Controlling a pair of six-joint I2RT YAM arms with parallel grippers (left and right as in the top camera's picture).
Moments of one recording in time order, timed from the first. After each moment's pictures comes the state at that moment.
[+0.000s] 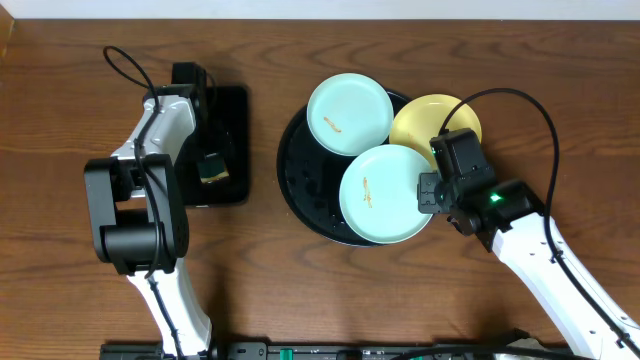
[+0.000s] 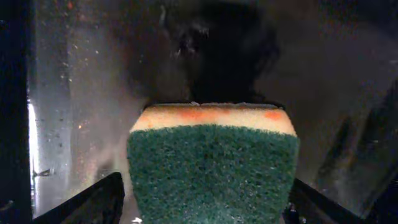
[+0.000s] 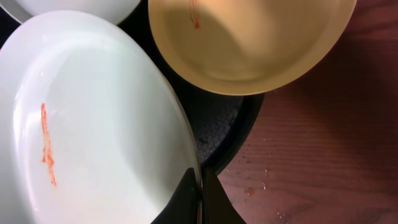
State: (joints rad) left arm 0.06 2.09 1.48 -0.86 -0.07 -0.26; right arm 0.41 1.31 0.96 -0.75 0.13 0.39
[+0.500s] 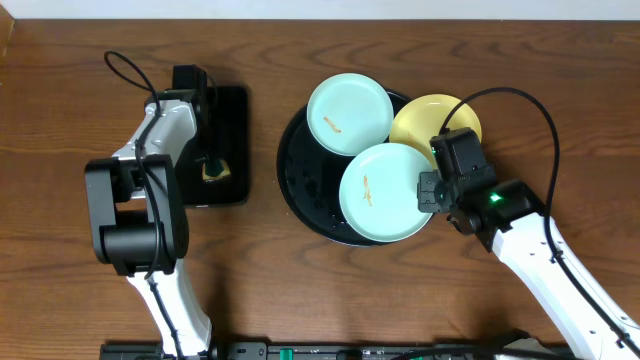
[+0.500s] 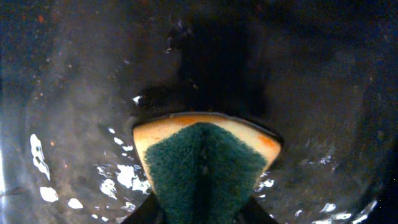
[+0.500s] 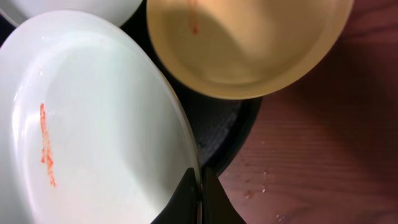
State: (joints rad) left arm 0.06 2.08 1.44 -0.79 -0.03 -0.26; right arm 0.41 1.31 0.96 -0.73 0.15 0.39
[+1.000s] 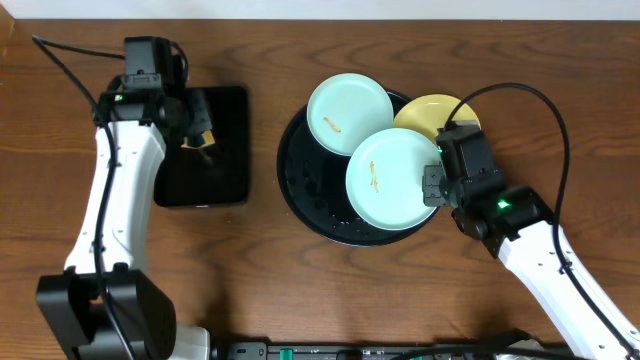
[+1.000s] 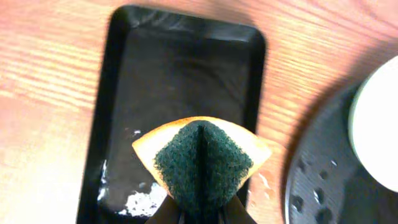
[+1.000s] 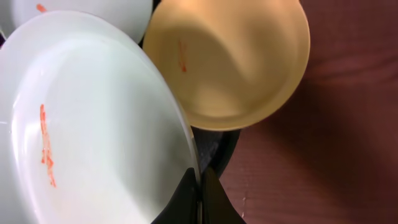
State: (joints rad) left arm 0.06 1.64 1.45 -0.87 0.05 -0.15; right arm 0.41 1.27 0.96 -0.67 0.22 0.31
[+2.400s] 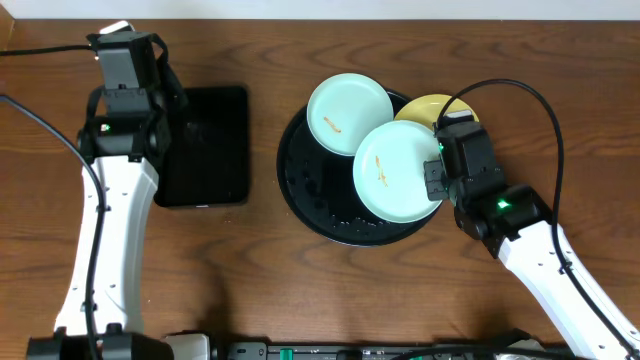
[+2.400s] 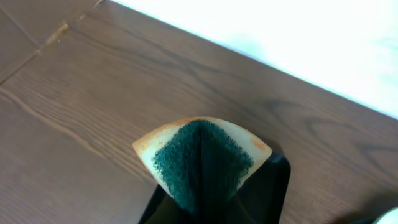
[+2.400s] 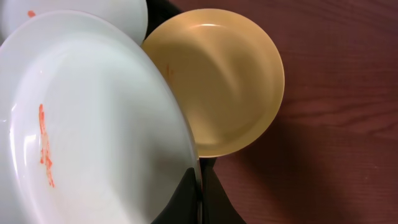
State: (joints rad) left arm 0.05 1.47 1.38 -0.60 -0.27 -0.31; right arm 0.41 1.27 0.96 -0.60 0.29 0.16
